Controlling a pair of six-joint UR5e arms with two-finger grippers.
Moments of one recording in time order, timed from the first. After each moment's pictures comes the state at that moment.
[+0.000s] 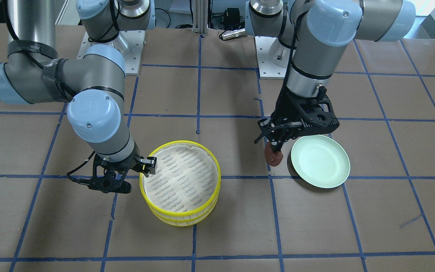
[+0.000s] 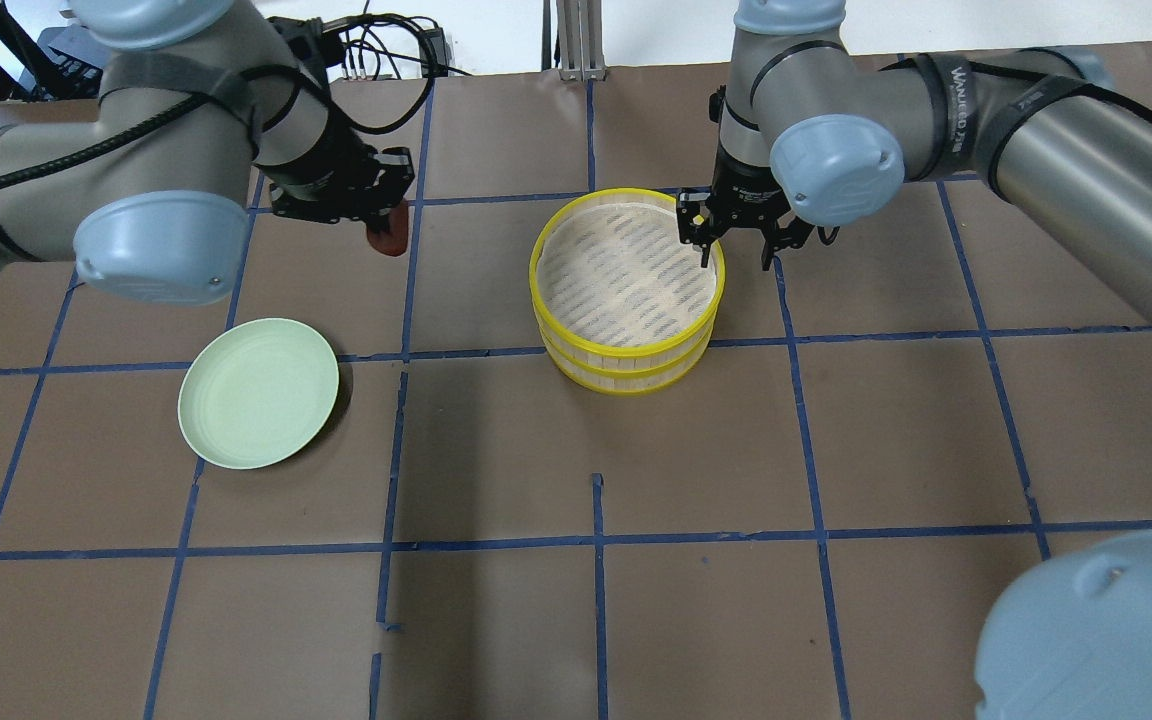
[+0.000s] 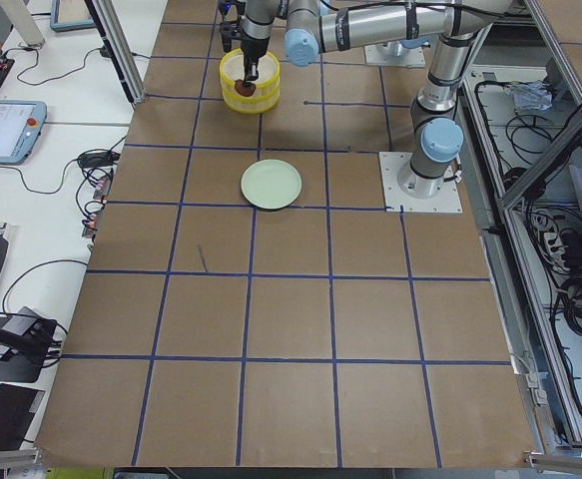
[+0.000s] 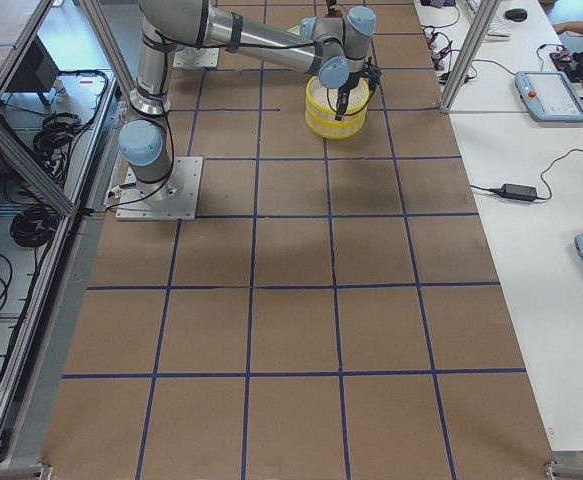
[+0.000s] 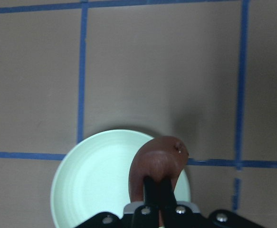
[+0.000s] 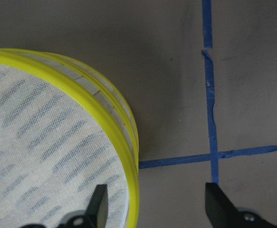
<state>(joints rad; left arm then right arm) -1.66 -1.70 -1.69 -1.08 1.48 -0.35 1.68 -1.18 1.54 -1.88 -1.56 0.20</state>
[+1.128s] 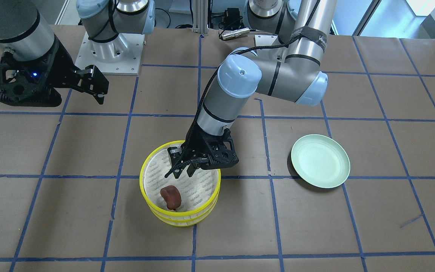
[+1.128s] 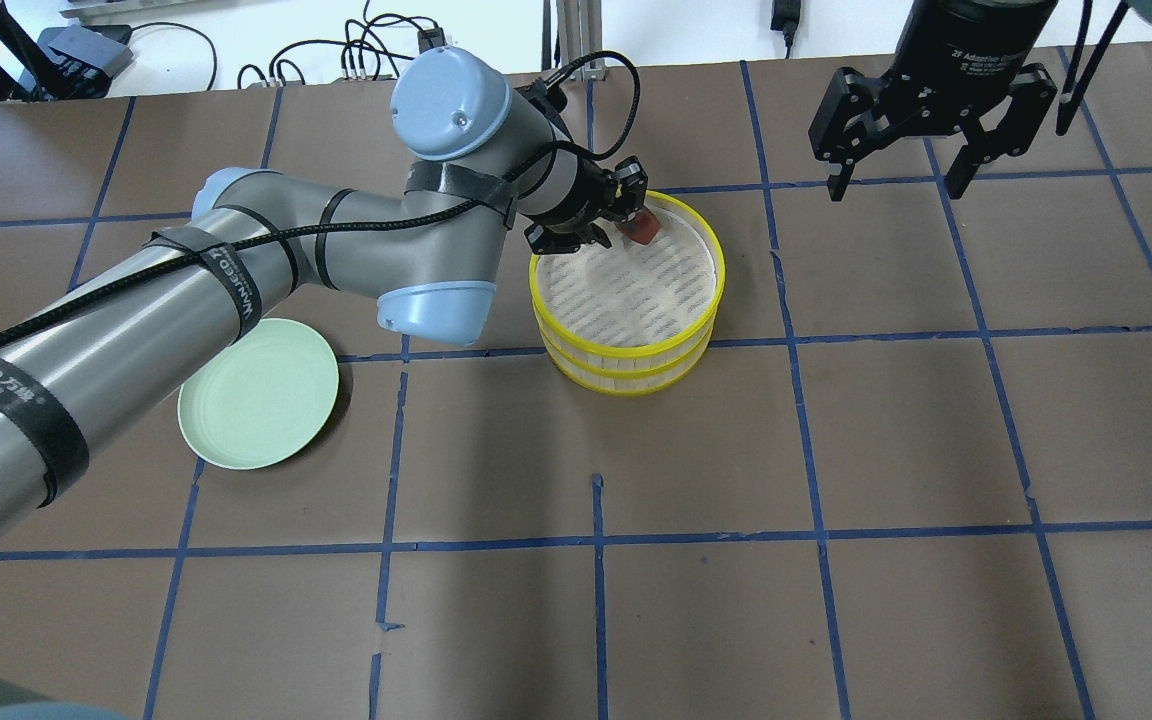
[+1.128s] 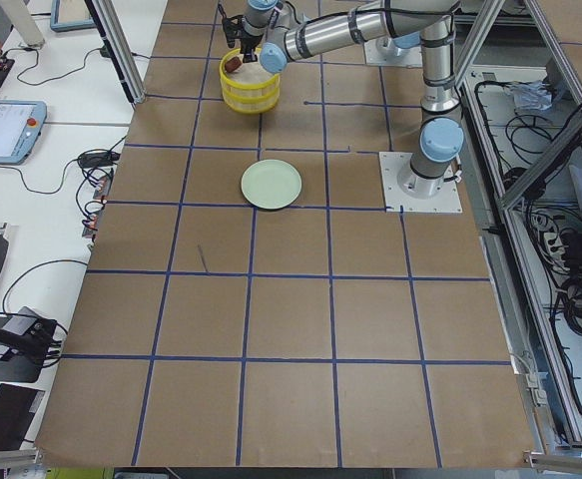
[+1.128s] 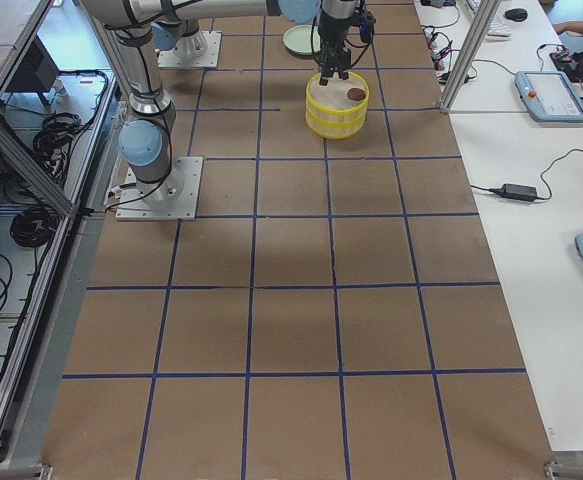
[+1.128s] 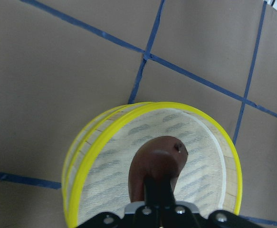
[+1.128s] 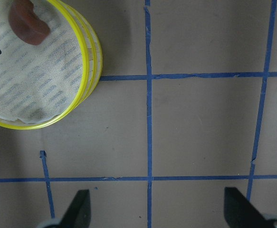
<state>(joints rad) -1.88 -1.97 -1.68 -0.67 1.29 -0.71 1.55 -1.45 1.38 -1.37 -1.55 -0.01</state>
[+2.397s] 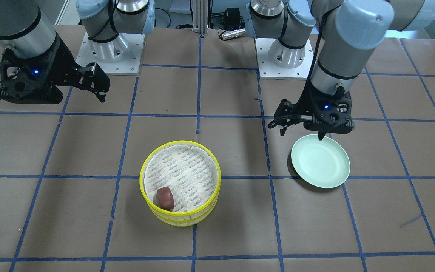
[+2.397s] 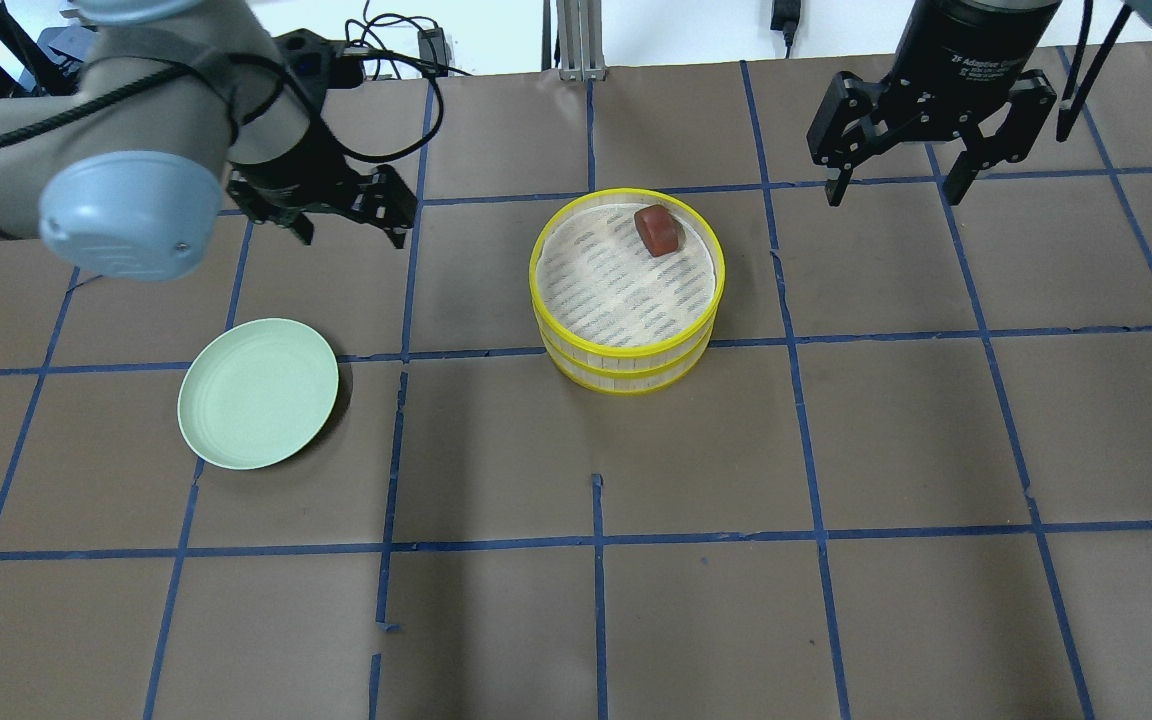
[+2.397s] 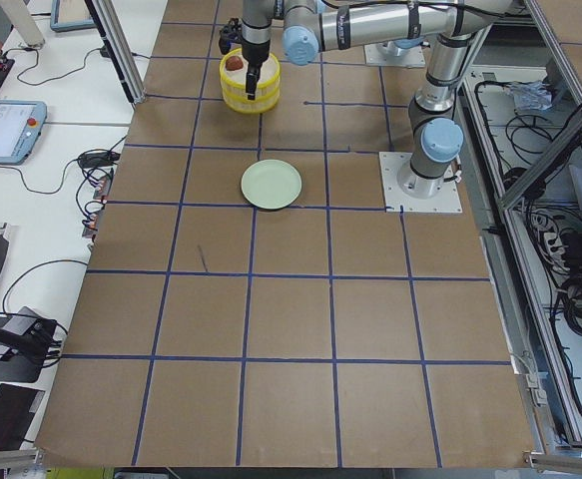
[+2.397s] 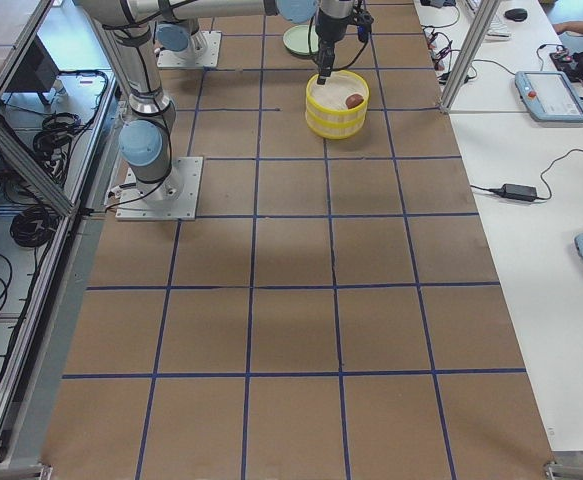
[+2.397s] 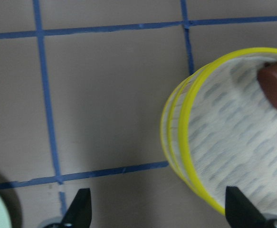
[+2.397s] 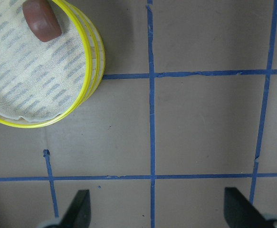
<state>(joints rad) -1.54 -1.64 -1.67 -1.32 1.58 0.15 1.55 -1.46 1.38 -1.37 -1.54 0.00</state>
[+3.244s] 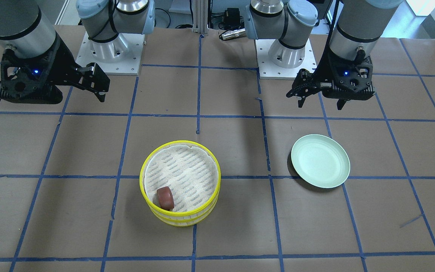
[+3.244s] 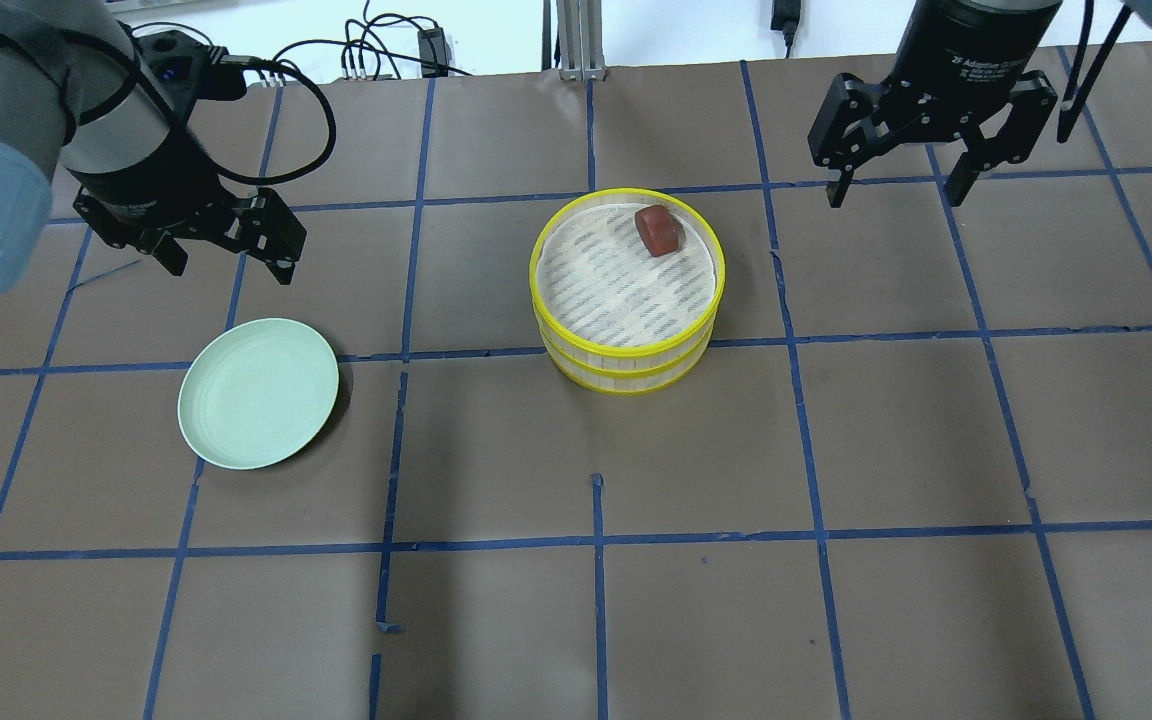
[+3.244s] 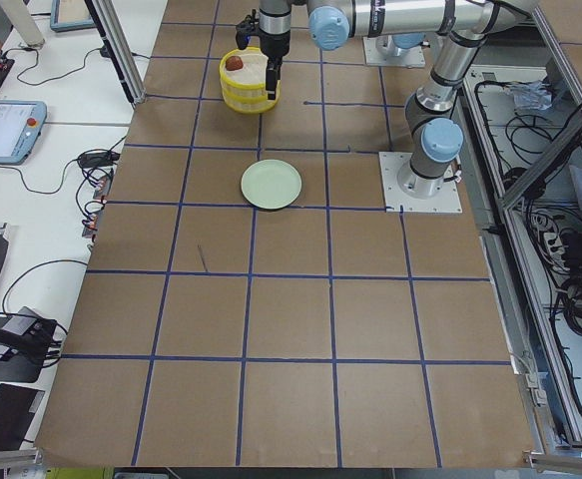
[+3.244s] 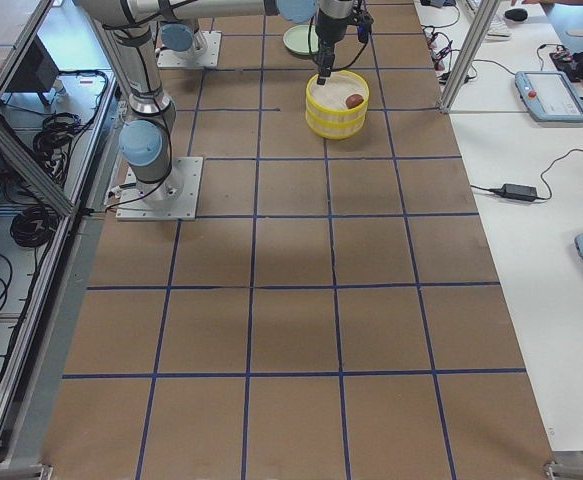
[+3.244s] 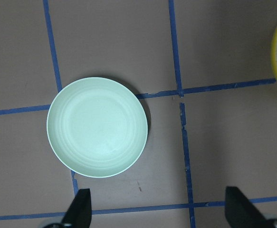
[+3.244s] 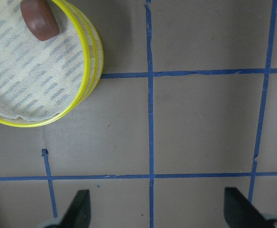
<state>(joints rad) -1.50 -1.54 -1.68 -1.47 1.64 0.17 1.55 -1.46 1.38 -1.37 -1.54 0.00</state>
